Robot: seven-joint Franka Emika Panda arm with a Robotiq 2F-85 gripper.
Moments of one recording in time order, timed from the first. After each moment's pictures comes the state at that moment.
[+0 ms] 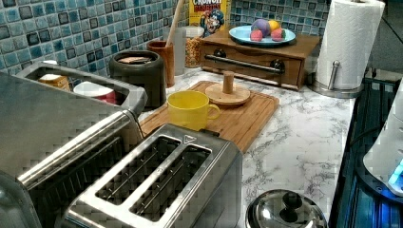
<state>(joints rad) 0.01 0.07 -0.01 -1.71 -0.05 0.26 0.09</state>
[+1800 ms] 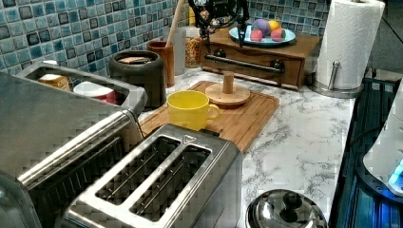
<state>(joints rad) -0.08 0.06 -0.12 -2.14 -0.08 0.48 0.14</state>
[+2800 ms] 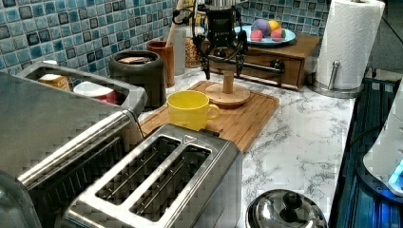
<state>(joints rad) -0.10 0.17 -0.11 -2.26 0.00 0.73 0.12</state>
